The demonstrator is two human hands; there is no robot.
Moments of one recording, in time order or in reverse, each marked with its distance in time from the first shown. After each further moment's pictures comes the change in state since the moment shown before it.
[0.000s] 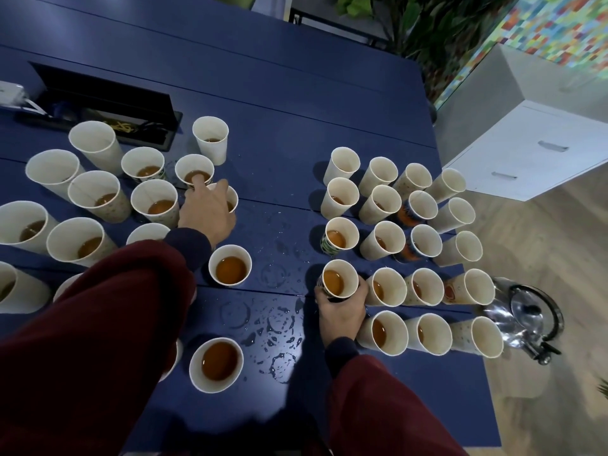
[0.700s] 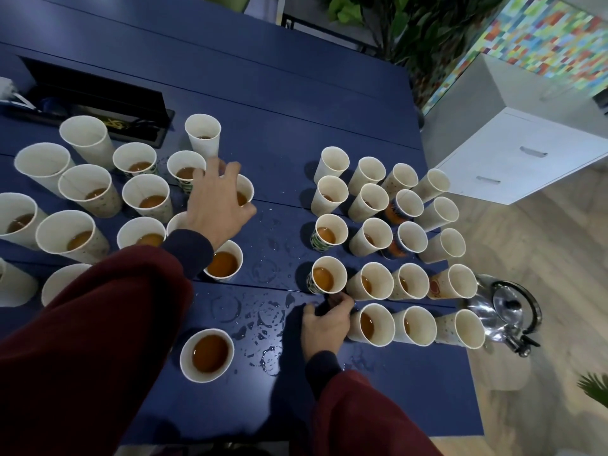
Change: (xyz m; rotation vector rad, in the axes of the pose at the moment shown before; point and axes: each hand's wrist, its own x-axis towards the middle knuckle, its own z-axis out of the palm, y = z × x) left_hand -0.018 0.028 -0.016 -0.130 0.207 0.189; right_hand -0.032 0.012 0.002 -0.046 0.056 0.087
